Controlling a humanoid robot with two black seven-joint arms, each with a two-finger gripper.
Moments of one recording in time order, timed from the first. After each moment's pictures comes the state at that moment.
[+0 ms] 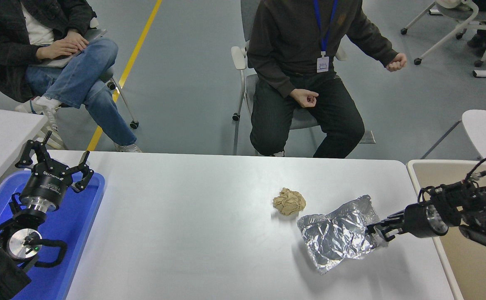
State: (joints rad) left arm -0.56 0.46 -0.57 -0.39 -0.23 -0.70 -0.60; right arm 1.22 -0.58 -0.77 0.79 -1.22 -0.06 0.79
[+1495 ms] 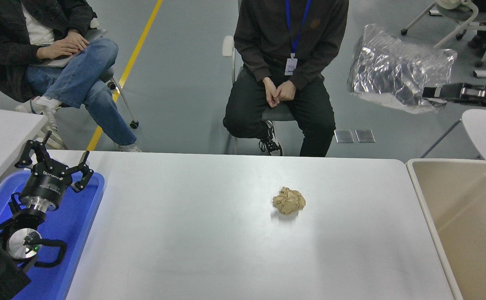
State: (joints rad) left arm -0.56 0.46 -0.57 -0.39 -0.23 -0.70 -0.60; right arm 1.36 -0.86 -0.43 0.52 -0.91 0.30 0.86
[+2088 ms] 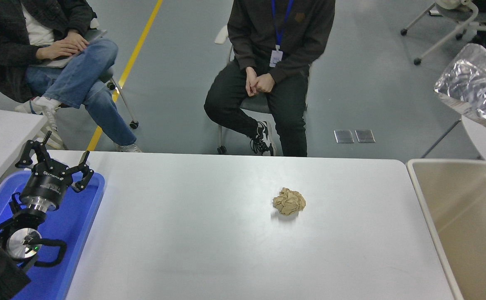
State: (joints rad) left arm -0.56 0.46 -0.57 -0.39 -0.23 -0.70 -0.60; right arm 1.03 -0.81 -0.42 0.15 -0.59 0.30 0.48
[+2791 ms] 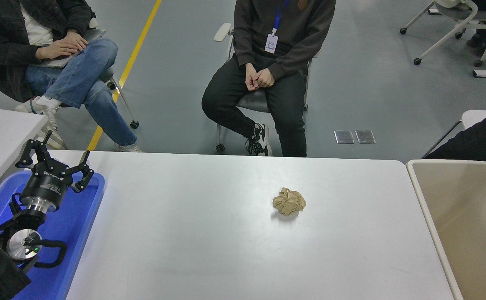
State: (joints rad) left arm -0.56 0.46 -0.57 -0.39 -0.23 -0.70 -0.60; right arm 0.79 -0.72 -0.36 0.07 -0.35 0.25 0.11
